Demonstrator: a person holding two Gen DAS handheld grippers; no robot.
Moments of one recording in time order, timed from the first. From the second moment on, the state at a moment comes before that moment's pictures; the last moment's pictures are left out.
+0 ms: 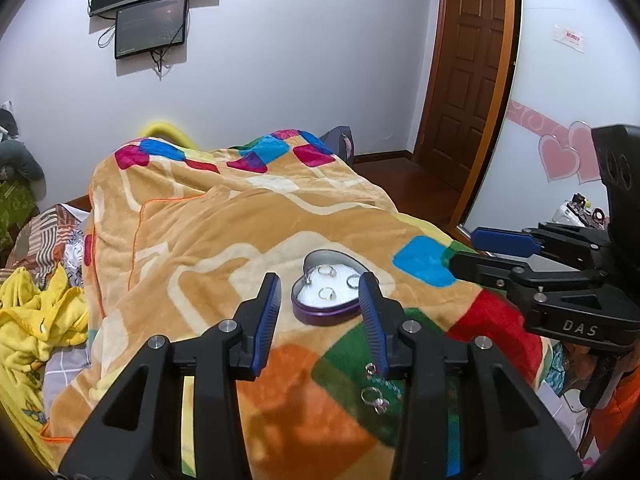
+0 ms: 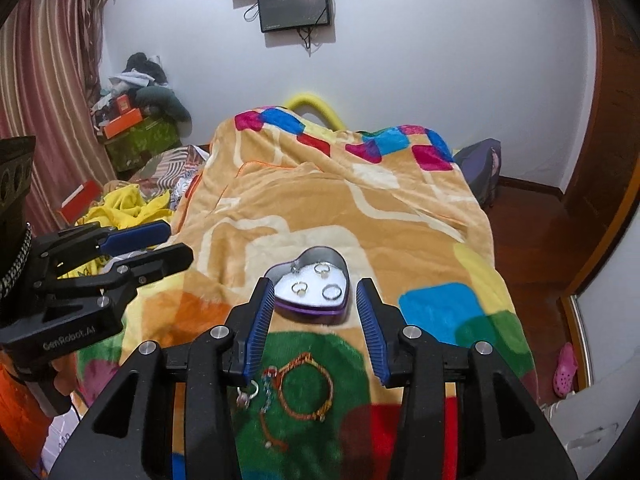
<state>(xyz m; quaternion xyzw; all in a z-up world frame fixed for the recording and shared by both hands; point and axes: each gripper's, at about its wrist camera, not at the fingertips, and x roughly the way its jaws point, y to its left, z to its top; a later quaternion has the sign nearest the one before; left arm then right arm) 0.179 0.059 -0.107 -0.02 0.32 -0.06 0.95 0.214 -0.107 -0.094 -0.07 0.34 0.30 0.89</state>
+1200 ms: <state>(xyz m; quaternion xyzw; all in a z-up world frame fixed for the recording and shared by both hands) 0.165 0.014 -0.231 -0.06 0.46 -0.12 0.88 0.164 -0.158 -0.181 -0.02 0.44 0.26 0.86</state>
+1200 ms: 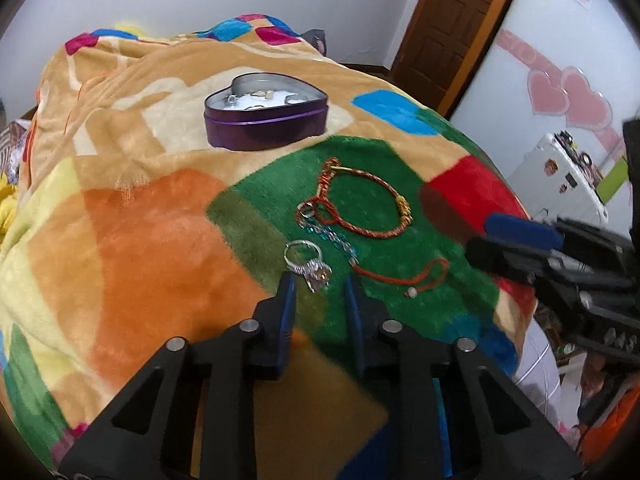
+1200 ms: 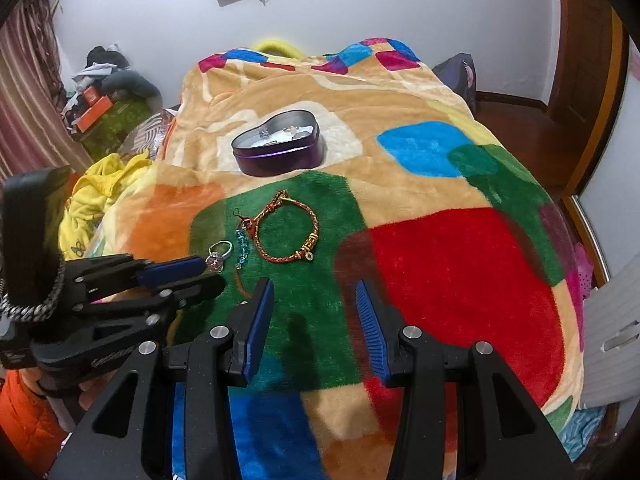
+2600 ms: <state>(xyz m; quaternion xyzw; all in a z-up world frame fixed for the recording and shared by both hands) 0.151 0.057 -0.164 -0.07 0.37 -0.08 0.93 0.185 -0.100 -0.138 -0.05 0.37 0.31 0.88</state>
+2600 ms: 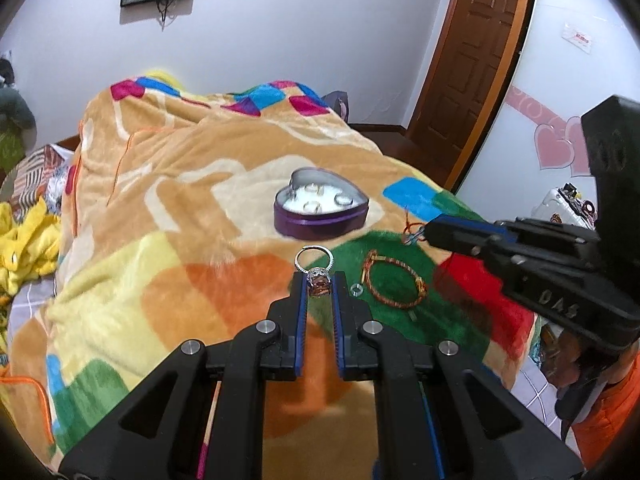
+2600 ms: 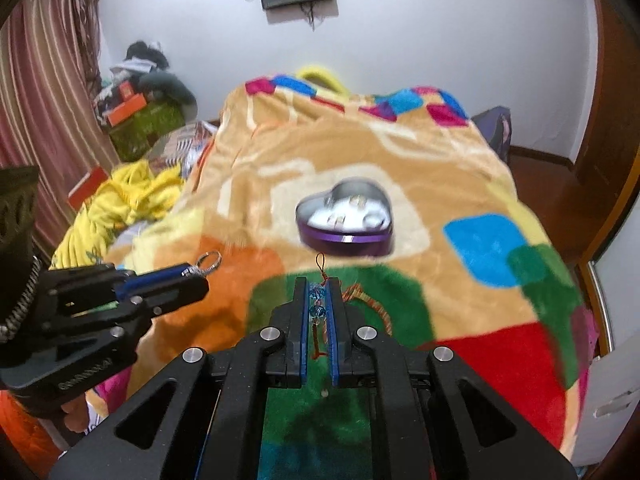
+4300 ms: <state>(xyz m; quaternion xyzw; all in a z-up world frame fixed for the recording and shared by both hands) 0.284 0.062 -0.197 -0.05 0.40 -0.09 0.91 0.296 -0.067 -0.162 -0.04 0.40 0.33 0.85</state>
